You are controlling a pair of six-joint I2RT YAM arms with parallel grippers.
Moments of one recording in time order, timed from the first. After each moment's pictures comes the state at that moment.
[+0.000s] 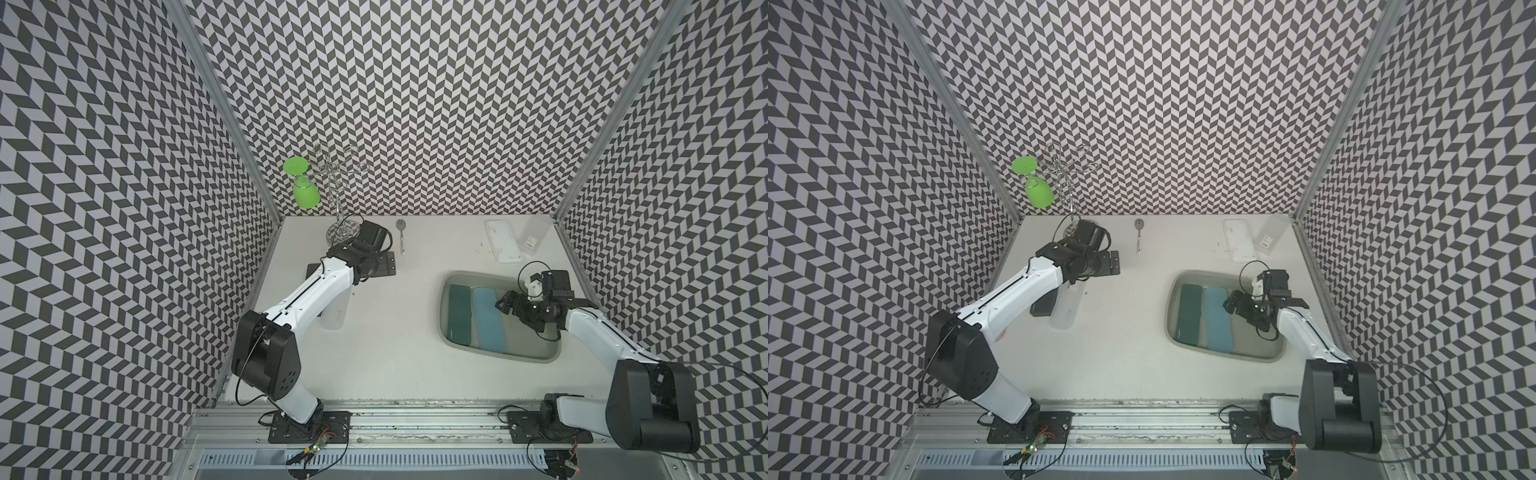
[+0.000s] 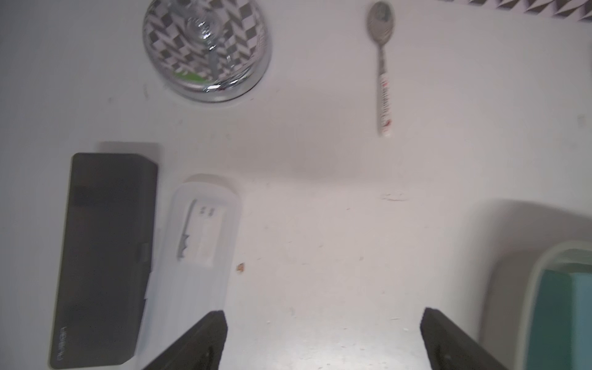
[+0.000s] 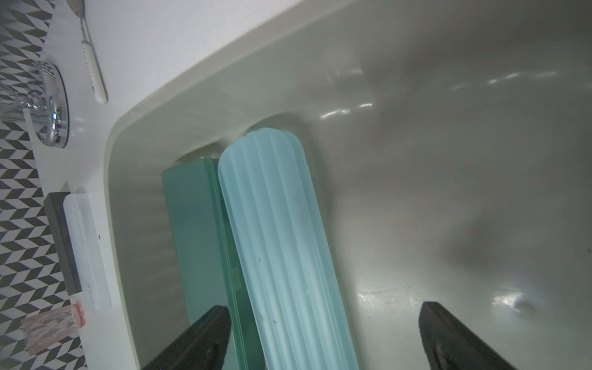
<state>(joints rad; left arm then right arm) -0.44 1.61 1.33 -0.74 -0.20 -0.44 -0.06 1.31 0.69 -0.48 -0.39 0.41</state>
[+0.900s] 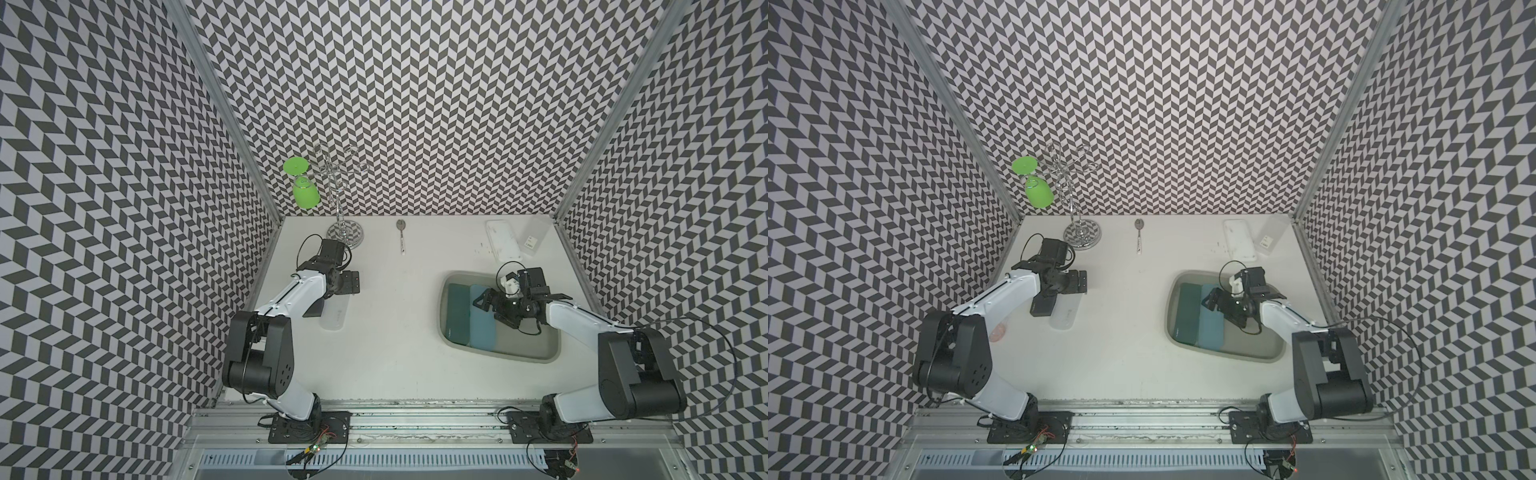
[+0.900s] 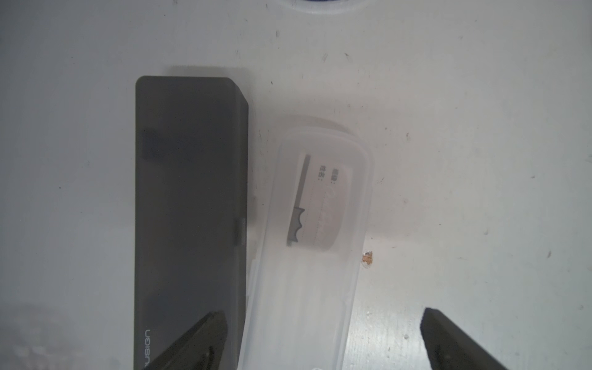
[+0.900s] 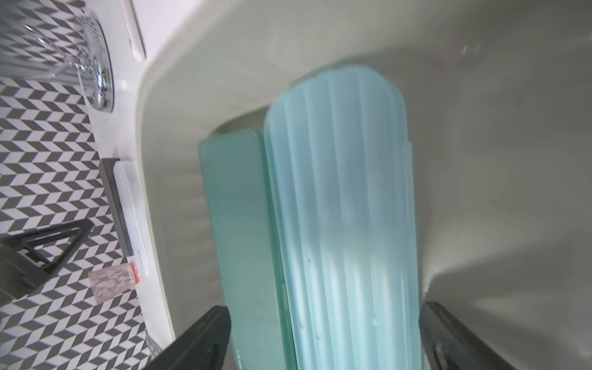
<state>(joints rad) -0.16 1.61 1.08 -0.58 -0.12 -0.20 0.10 1.46 0.72 -0.32 -0.49 0.54</state>
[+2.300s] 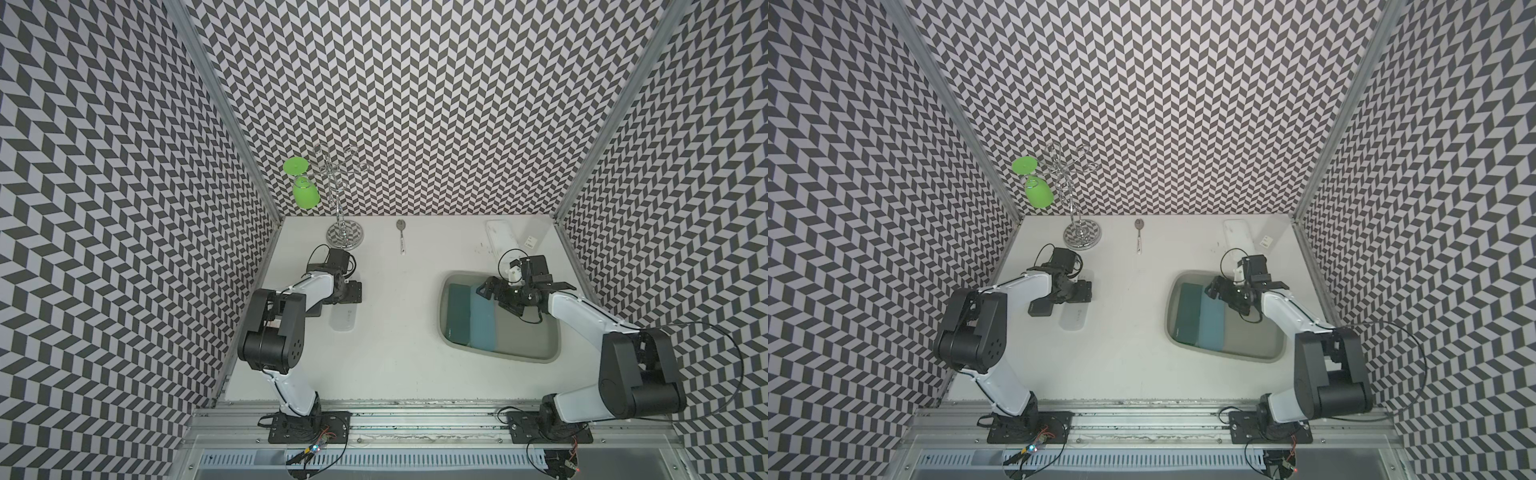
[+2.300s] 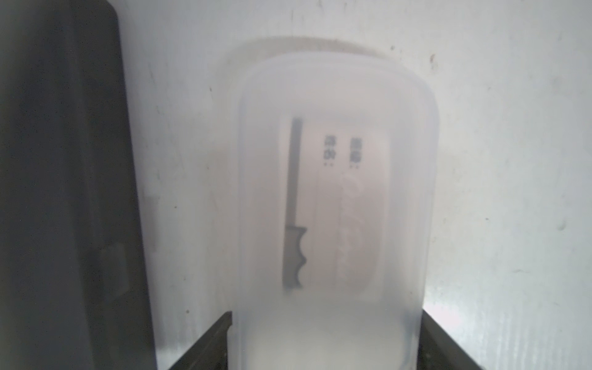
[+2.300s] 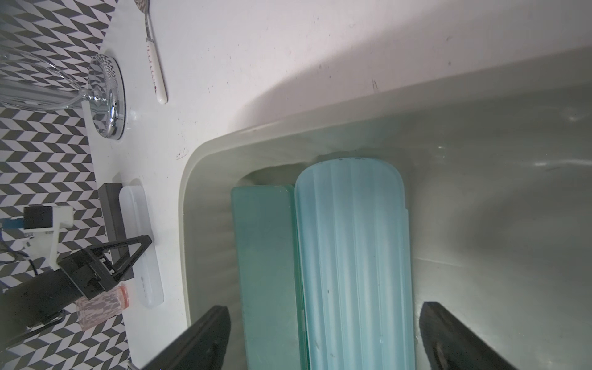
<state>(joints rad) -0.17 1.76 1.04 -0.48 -0.02 -0.18 0.09 1.46 0.83 -0.40 -0.41 0.52</state>
